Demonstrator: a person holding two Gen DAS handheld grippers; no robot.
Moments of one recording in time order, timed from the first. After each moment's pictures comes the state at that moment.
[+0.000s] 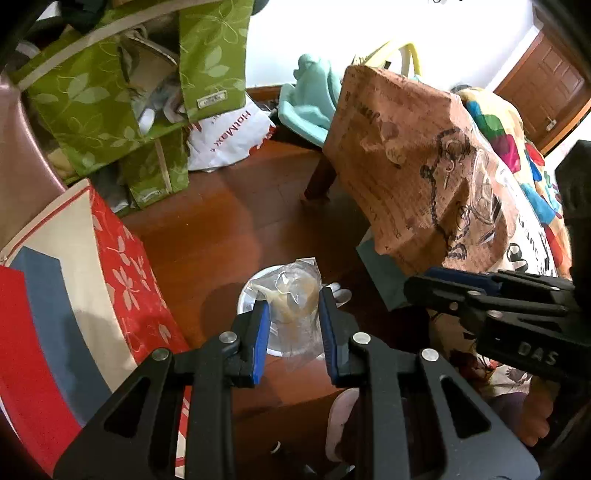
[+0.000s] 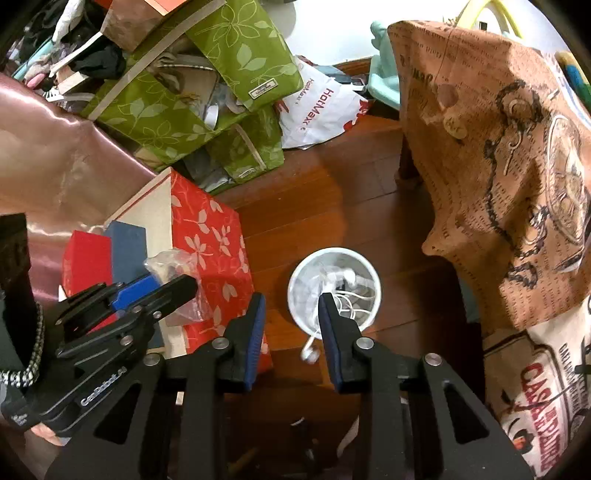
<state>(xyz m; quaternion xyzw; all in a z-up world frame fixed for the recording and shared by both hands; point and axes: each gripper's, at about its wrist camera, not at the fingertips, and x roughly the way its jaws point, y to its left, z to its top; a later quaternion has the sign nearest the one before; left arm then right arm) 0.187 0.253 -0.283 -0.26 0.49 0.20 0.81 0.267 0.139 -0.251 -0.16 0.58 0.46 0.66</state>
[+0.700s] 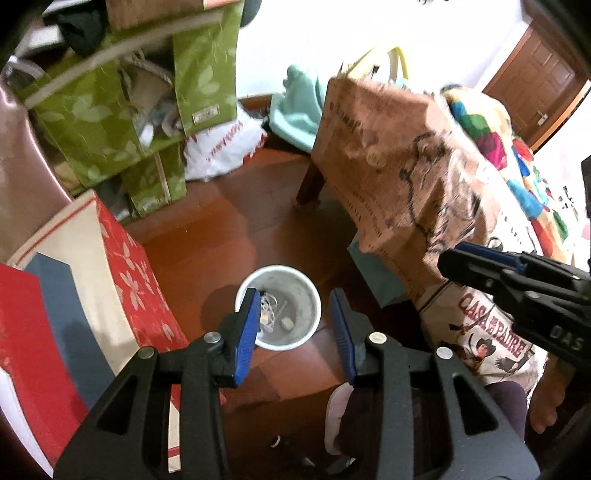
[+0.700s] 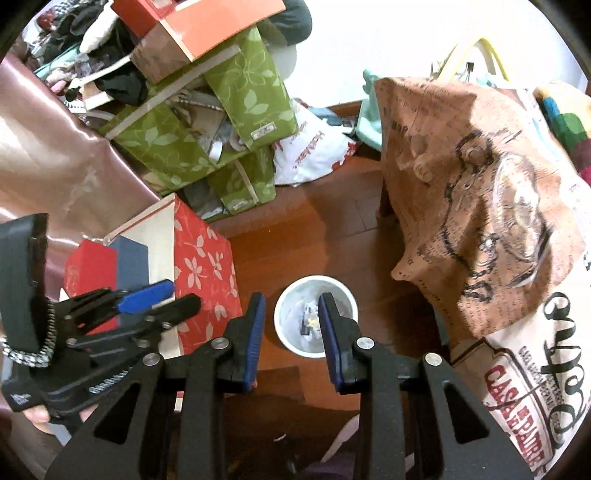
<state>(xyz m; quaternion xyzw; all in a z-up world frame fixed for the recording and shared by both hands) 0.170 0.235 -0.235 -0.25 0.47 0.19 0.82 0.258 0.105 -0.196 -0.16 0.51 0.46 0.71</state>
